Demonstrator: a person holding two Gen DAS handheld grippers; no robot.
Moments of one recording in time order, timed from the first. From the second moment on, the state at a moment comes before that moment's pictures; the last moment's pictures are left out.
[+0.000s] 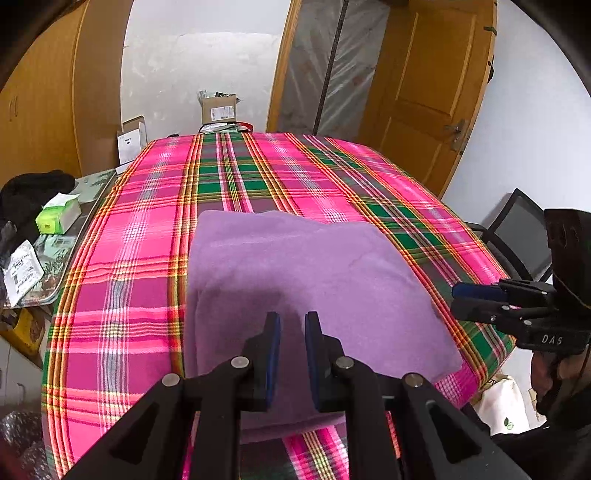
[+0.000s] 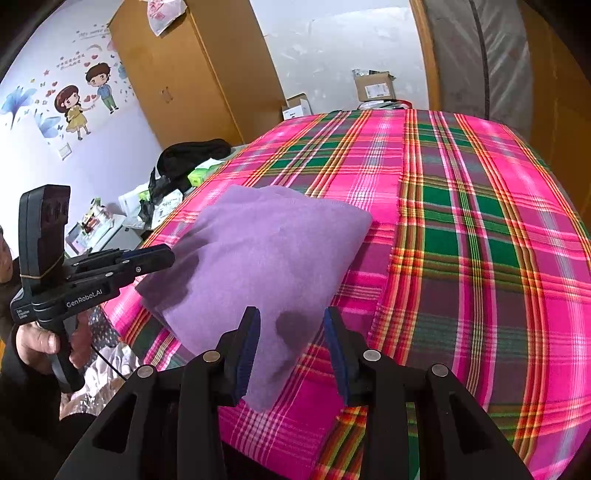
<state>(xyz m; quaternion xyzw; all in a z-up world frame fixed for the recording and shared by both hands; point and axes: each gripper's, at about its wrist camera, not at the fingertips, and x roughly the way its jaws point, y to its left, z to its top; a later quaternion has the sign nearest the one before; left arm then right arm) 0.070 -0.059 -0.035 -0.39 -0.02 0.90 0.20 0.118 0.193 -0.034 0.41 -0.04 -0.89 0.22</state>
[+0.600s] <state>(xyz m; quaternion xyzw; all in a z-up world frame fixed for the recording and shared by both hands) 0.079 -0.064 -0.037 -0.41 -0.02 0.90 0.18 0.119 0.194 -0.042 0.41 -0.06 -0.88 0.23</state>
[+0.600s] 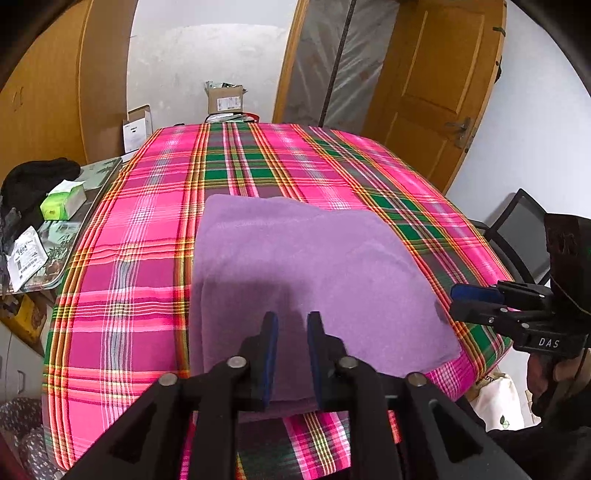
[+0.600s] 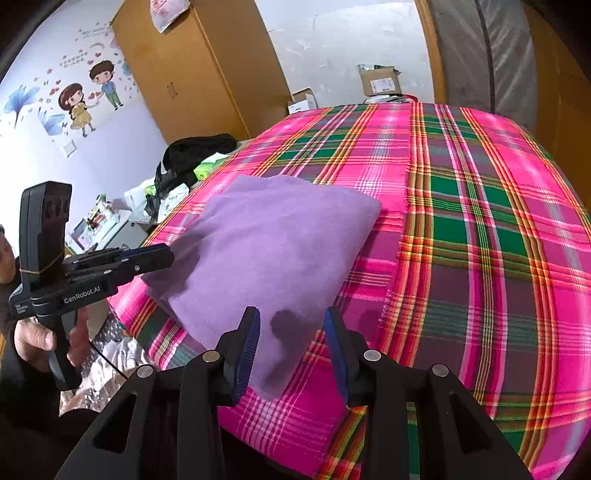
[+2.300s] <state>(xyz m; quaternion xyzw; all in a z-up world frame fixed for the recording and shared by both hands) 0.056 -0.101 -0.053 -0.42 -0.05 0.89 0.16 0.089 0.210 -0.070 0.46 -0.17 -0.83 0.26</state>
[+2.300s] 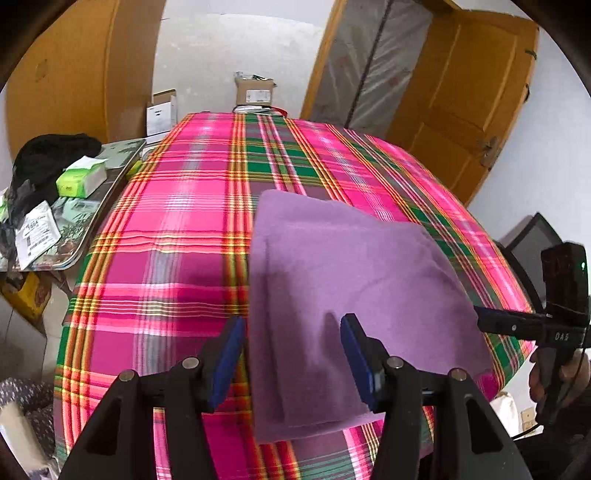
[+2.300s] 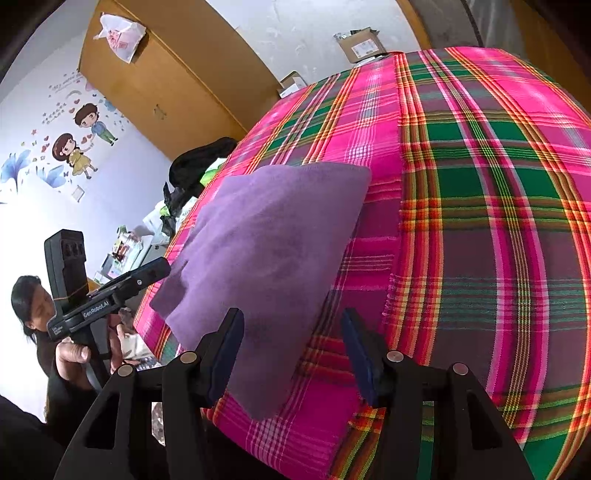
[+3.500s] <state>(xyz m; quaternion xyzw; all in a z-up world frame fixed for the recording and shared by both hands) -0.016 -0.097 -0.057 -0.41 -0.06 0.89 0.18 0.079 0.216 -0.073 0.46 -0.18 -0.84 0.24</state>
